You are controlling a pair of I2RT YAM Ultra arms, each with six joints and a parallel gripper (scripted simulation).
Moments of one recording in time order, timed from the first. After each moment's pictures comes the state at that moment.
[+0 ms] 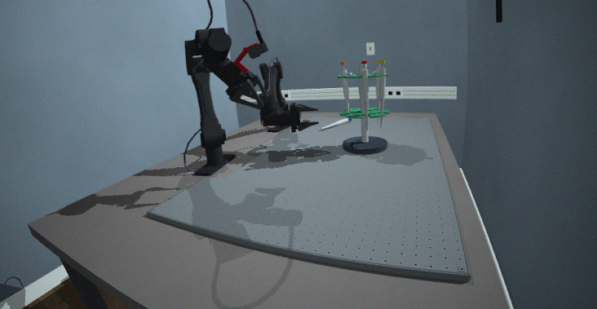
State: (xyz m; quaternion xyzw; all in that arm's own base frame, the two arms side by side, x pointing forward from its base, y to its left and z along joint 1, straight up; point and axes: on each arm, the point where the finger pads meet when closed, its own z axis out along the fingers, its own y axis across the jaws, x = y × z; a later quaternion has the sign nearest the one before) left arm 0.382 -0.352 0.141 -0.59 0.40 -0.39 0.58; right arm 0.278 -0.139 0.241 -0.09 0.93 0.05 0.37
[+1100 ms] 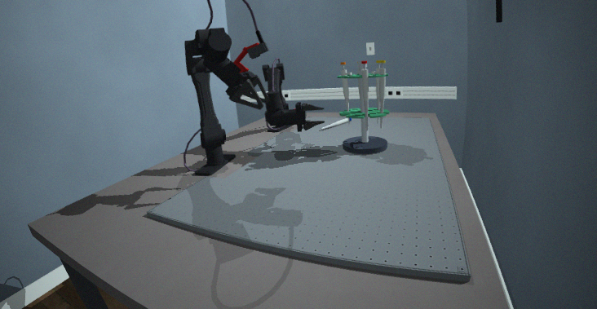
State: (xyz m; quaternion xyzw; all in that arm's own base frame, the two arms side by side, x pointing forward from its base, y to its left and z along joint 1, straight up) left arm 0.402 -0.345 0.144 -0.59 0.40 -0.40 0.58; right arm 0.278 -0.139 0.241 -0.09 0.93 0.05 0.37
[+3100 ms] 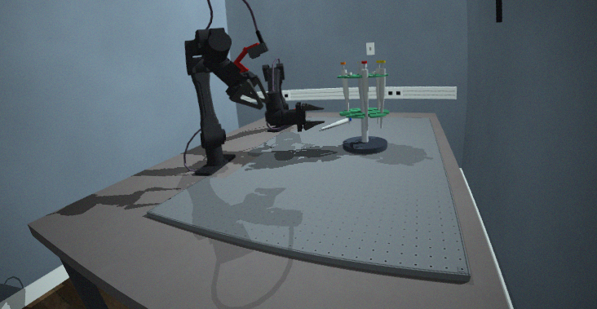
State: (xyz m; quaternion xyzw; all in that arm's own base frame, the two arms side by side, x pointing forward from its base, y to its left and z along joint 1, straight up) left arm 0.402 -0.345 0.144 -0.58 0.40 -0.39 0.59; right arm 0.278 -0.139 0.241 -0.09 0.93 0.05 0.37
